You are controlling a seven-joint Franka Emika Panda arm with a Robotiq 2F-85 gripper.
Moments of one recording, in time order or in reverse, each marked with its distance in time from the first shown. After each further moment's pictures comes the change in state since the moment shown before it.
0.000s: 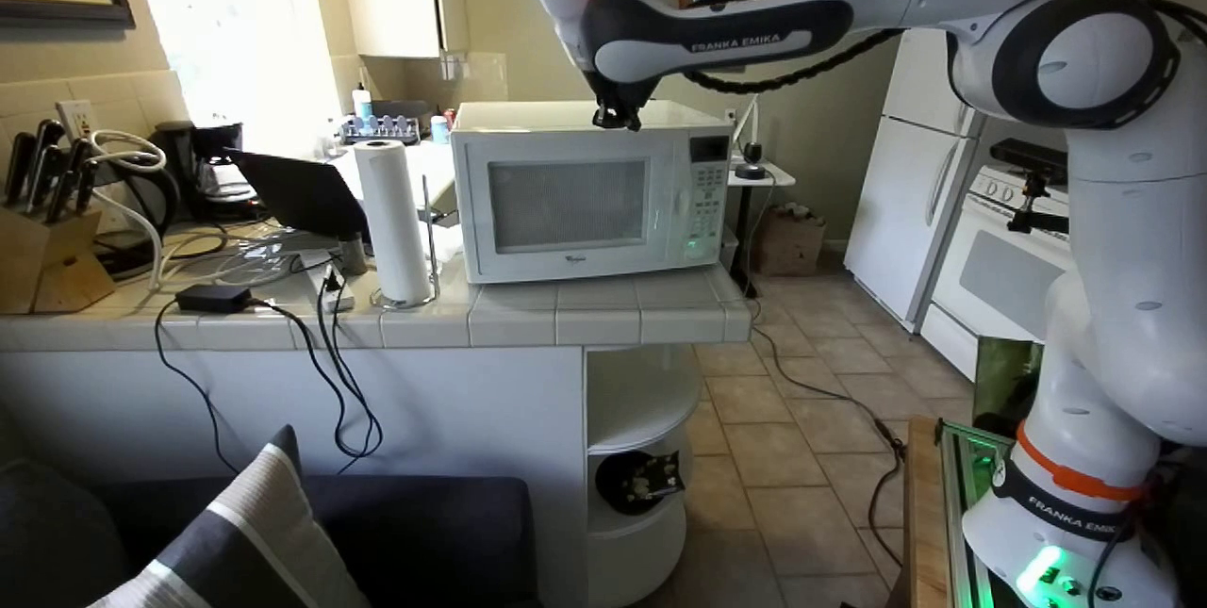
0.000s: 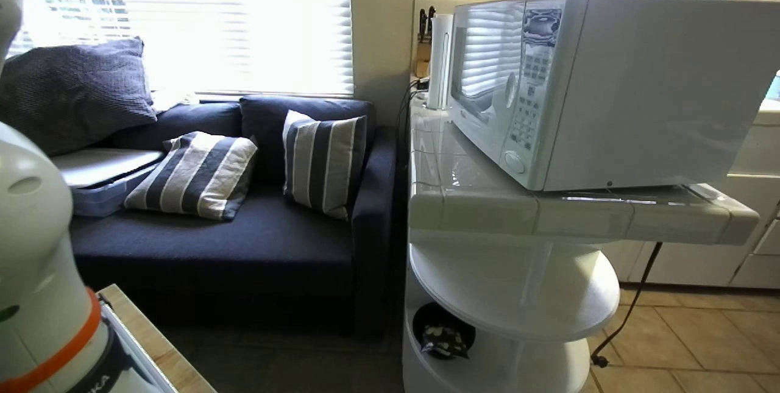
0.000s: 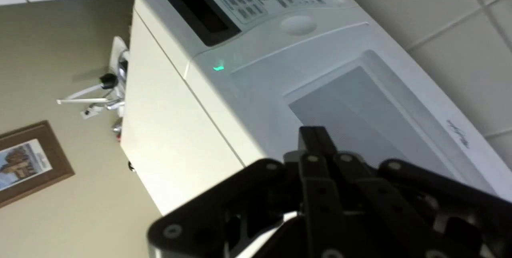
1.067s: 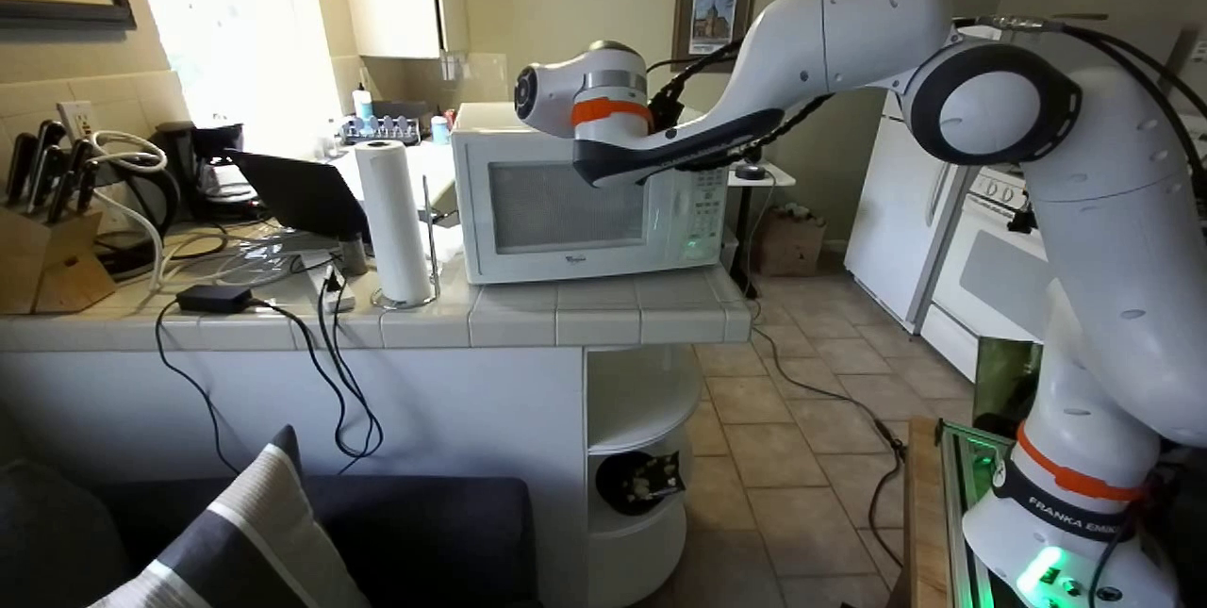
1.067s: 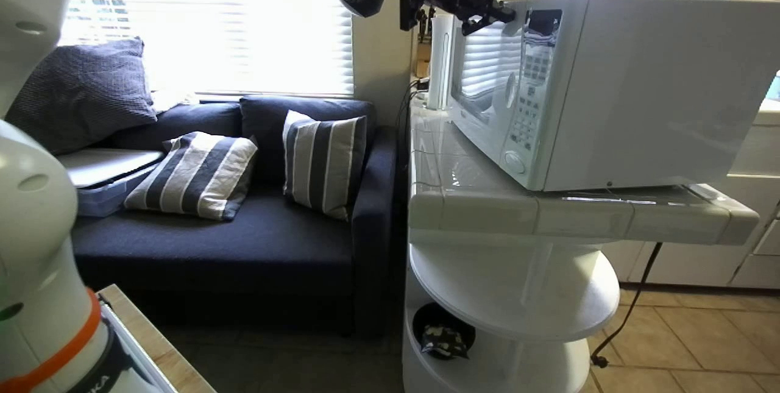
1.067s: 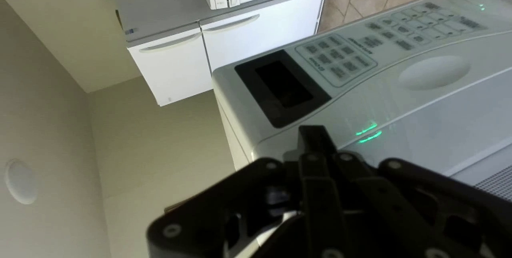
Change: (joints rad) arm 0.031 0.179 -0.145 -0.054 -0.293 -0.188 0.336
